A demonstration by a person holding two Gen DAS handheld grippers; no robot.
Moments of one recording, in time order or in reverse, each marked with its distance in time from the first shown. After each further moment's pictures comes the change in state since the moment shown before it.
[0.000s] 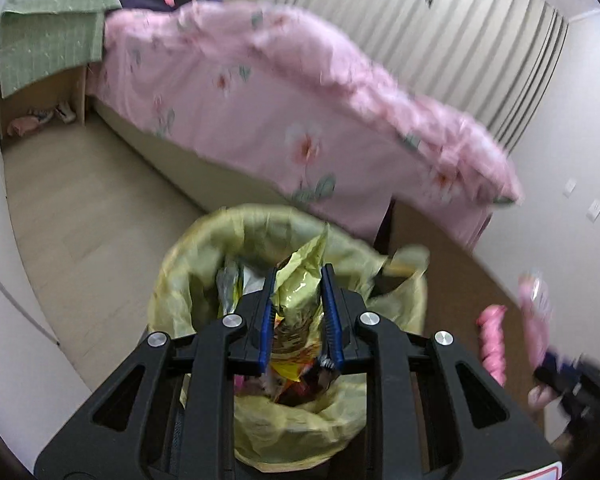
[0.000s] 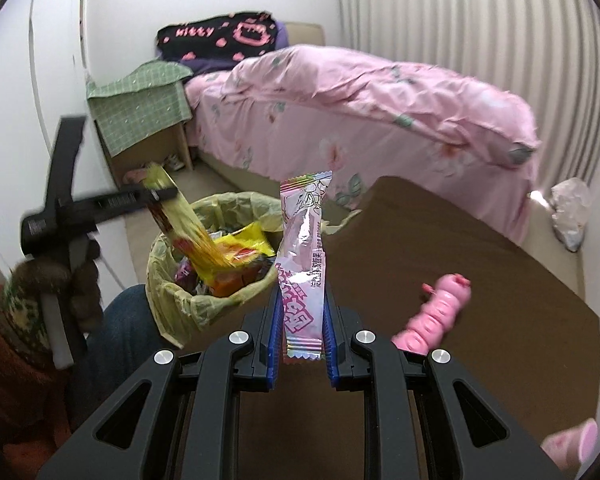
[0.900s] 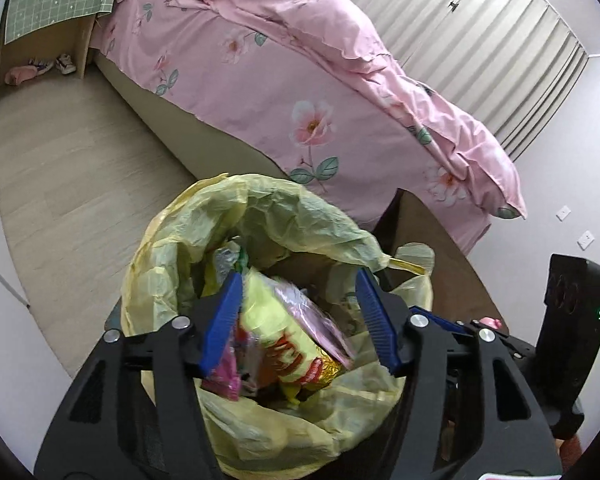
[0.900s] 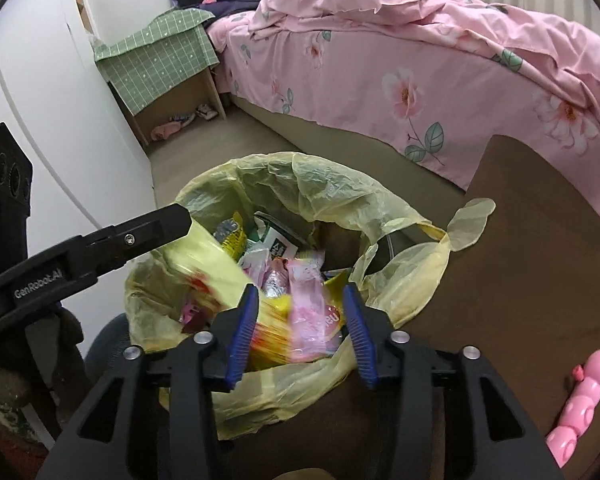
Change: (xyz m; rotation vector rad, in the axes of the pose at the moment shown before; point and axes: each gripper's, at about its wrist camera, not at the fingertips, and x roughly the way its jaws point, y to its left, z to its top) left arm 0.020 0.018 -0.006 -0.140 0.047 -0.078; right arm 0.146 0.029 0.037 0.025 0.199 0.154
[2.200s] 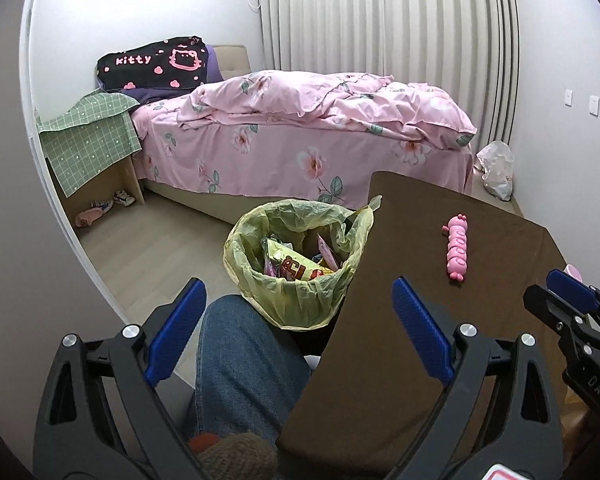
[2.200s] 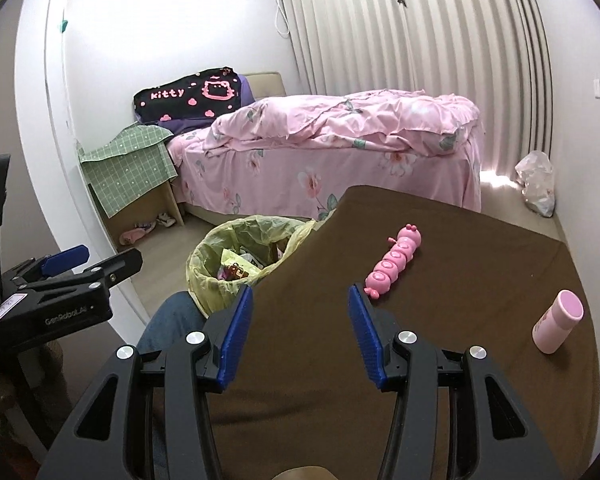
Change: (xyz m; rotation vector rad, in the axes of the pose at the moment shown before) left arm -0.199 -0.136 -0.134 0.434 -0.203 0.346; right arm -0.261 0.042 -0.183 0.156 -0.429 -0.202
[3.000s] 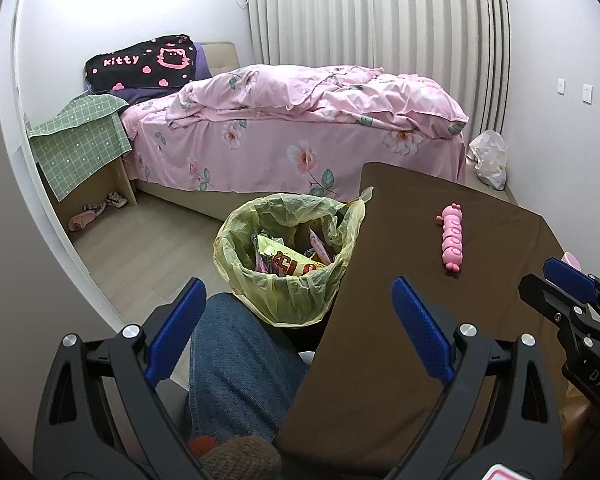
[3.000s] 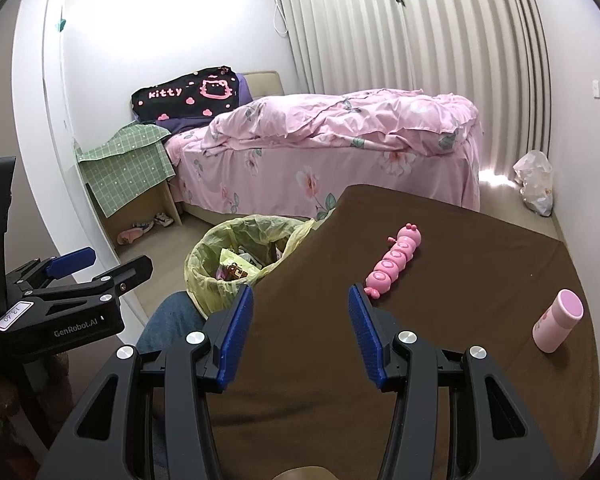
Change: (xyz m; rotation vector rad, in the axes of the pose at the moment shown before) left arm 0.009 -0.004 -0.005 0.034 0.024 -0.031; right arm 0.007 0.003 -0.001 0.007 0.017 -0.015
